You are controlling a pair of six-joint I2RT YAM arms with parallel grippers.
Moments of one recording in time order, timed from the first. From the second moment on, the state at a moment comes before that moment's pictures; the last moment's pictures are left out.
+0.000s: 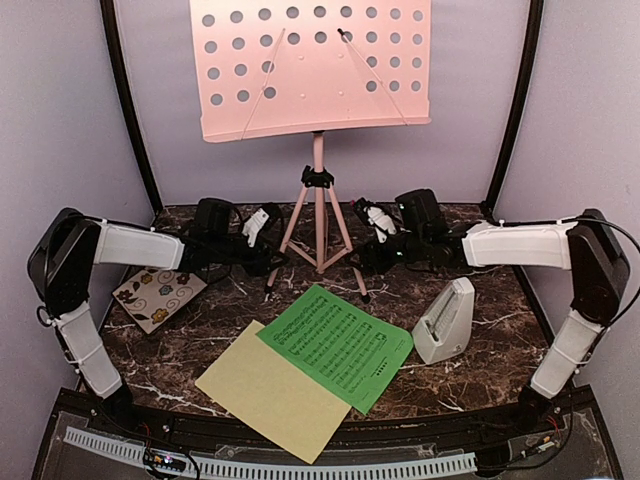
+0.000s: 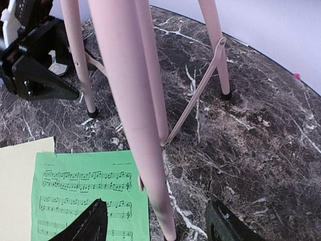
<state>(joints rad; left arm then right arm) -0.49 1.76 1.02 0.18 0.45 0.20 0.68 1.68 1.11 -0.02 -0.22 -0.02</state>
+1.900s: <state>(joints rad) -0.48 1.79 1.04 0.09 0.33 0.31 0.64 1.83 1.12 -0.01 -0.29 -0.10</state>
